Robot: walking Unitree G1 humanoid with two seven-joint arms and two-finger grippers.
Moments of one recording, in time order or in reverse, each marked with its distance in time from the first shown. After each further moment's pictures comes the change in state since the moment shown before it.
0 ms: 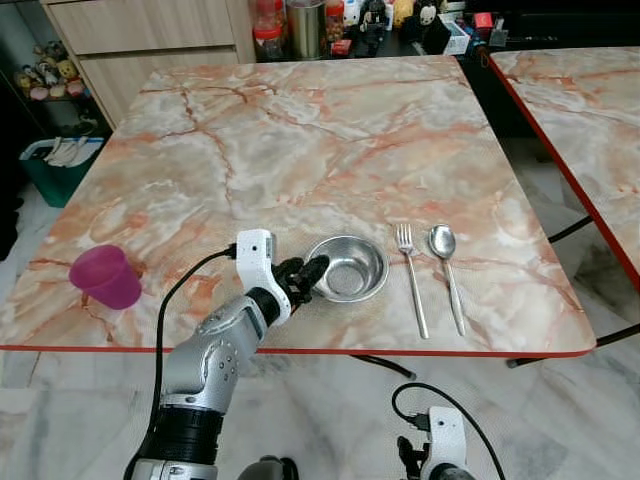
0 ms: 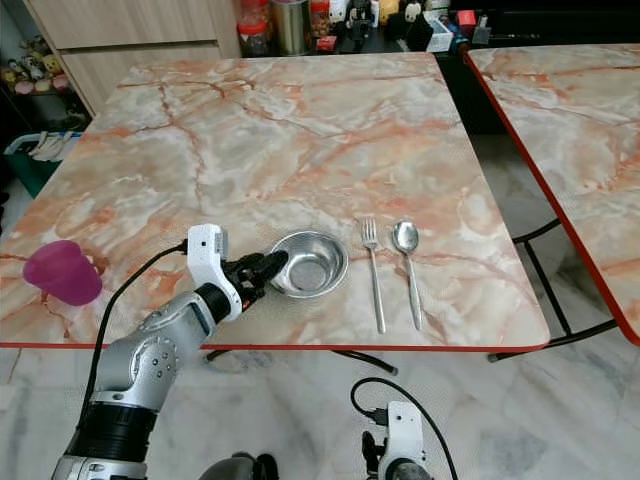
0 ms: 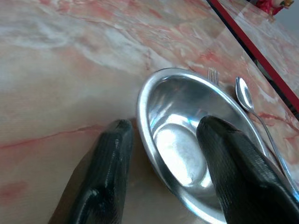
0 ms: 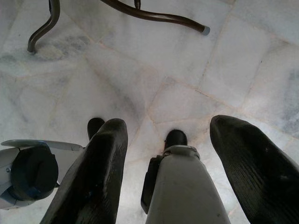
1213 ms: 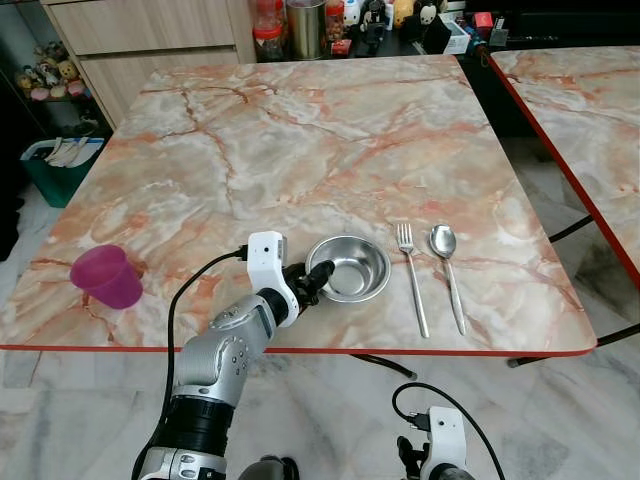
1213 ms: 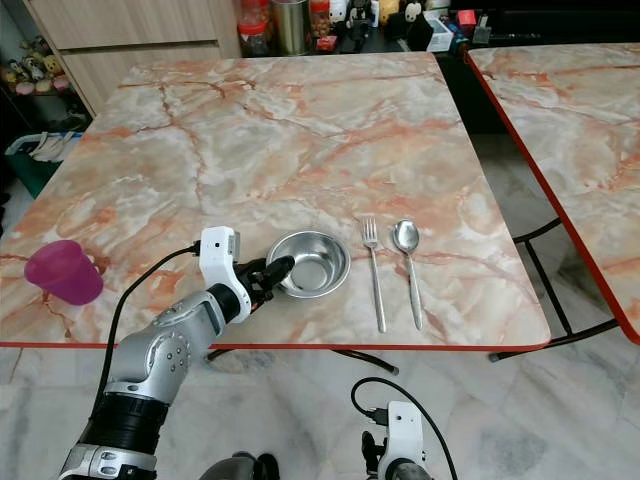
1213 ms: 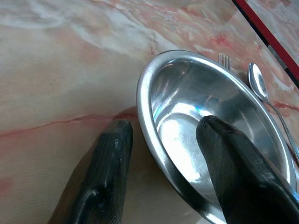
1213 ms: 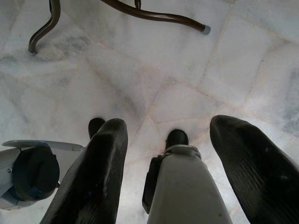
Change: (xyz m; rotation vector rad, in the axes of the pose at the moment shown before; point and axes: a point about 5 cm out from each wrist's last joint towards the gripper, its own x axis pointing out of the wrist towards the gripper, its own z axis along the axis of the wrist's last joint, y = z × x) left arm 0.011 -0.002 -0.007 0.012 0.050 0.030; right arm 0.000 0.000 0.000 0.004 0.000 0.000
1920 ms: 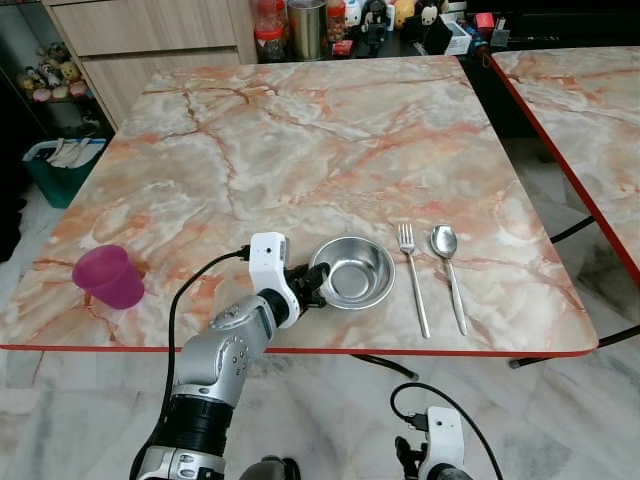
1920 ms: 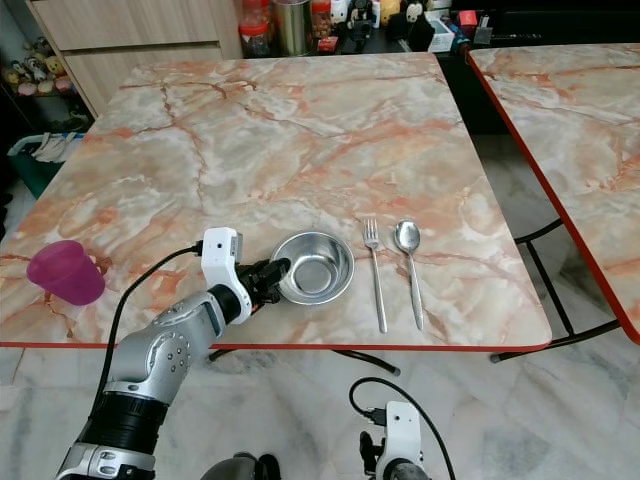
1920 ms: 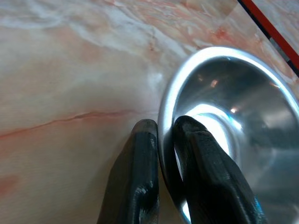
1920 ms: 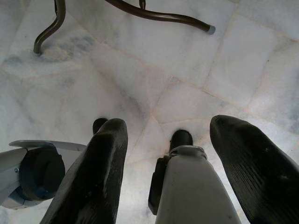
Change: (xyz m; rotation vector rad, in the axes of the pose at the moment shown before) left arm -0.001 0.002 -0.002 0.021 0.020 -0.004; right arm 0.000 0.004 0.000 0.001 0.004 0.009
